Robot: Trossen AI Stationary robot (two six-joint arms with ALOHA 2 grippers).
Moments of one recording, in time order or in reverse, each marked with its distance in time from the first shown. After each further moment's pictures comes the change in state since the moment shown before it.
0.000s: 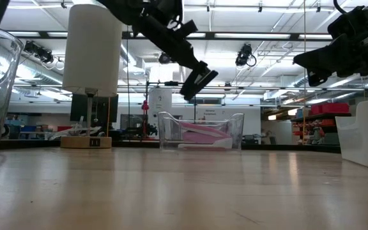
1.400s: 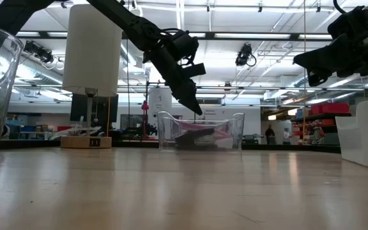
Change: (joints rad) left arm 0.001 0.231 0.043 -0.124 -0.041 -0.024; right arm 0.000 0.001 0.000 0.001 0.000 0.000
